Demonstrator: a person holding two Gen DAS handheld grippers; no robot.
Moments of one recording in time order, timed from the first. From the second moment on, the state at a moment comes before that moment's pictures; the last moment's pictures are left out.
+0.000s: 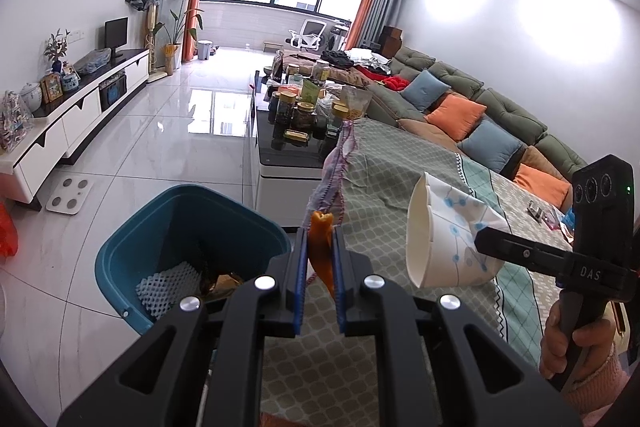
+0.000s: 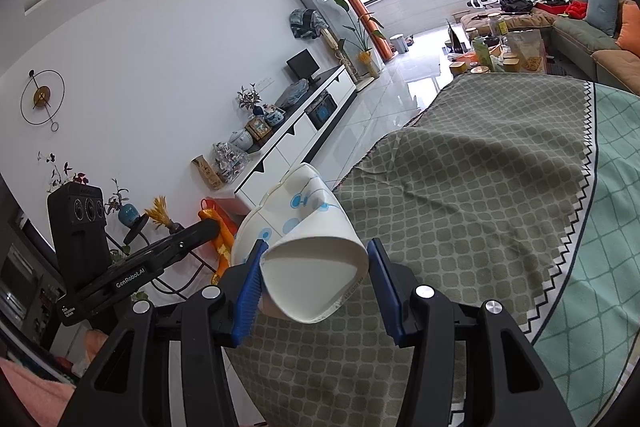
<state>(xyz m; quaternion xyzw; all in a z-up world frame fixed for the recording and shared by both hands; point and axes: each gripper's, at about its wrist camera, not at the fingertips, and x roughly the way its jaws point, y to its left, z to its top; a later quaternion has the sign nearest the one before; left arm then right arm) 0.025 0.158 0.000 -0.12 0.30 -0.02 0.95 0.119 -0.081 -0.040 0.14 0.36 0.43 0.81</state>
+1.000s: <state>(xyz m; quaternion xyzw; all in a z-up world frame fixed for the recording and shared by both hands) 0.022 0.175 0.000 -0.13 0.29 0.04 0.95 0.123 -0.045 -0.036 0.11 0.37 0.46 0.80</state>
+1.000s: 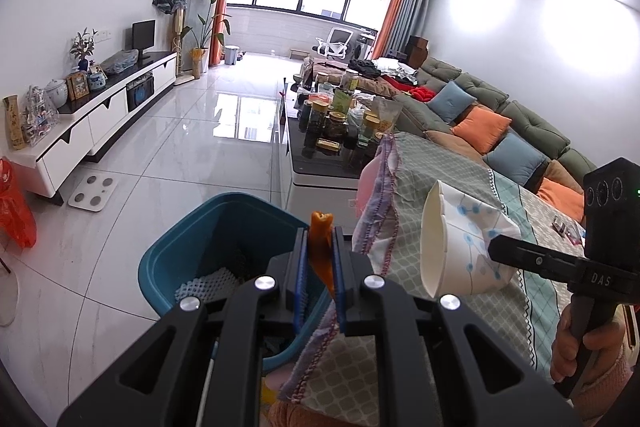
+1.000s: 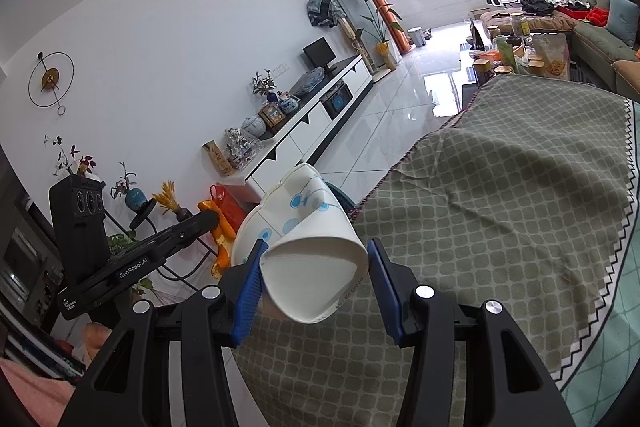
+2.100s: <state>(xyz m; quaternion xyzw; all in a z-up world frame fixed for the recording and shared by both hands) 0.029 0.189 -0.008 -0.12 0.30 0.07 0.94 0.131 -0.005 -0.036 0.08 0.38 0.47 0.79</state>
